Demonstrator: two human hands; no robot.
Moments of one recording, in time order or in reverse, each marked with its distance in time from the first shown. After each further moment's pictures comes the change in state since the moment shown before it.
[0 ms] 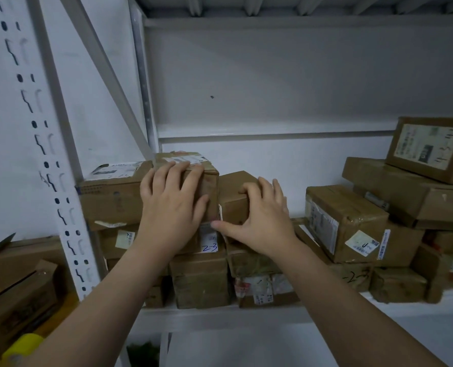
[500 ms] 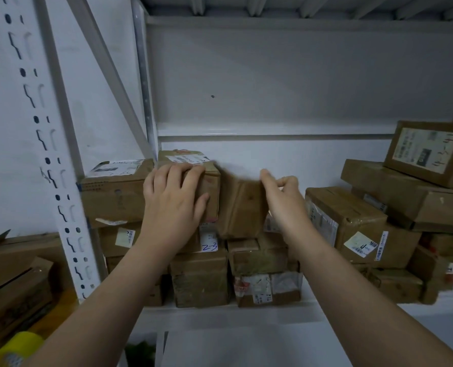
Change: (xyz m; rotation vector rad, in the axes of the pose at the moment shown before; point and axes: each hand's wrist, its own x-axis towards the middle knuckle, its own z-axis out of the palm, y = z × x) left_hand 0.000 0.001 -0.001 -0.074 0.006 -0.043; right_hand 0.014 0.007 -0.025 0.729 0.119 0.402
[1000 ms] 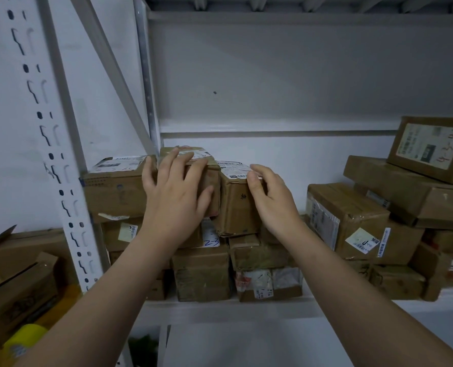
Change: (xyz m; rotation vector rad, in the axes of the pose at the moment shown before) left_hand 0.005 0.005 -0.007 0.024 -0.060 -0.004; right_hand -0.001 0.010 0.012 -0.157 -0.103 -0.390
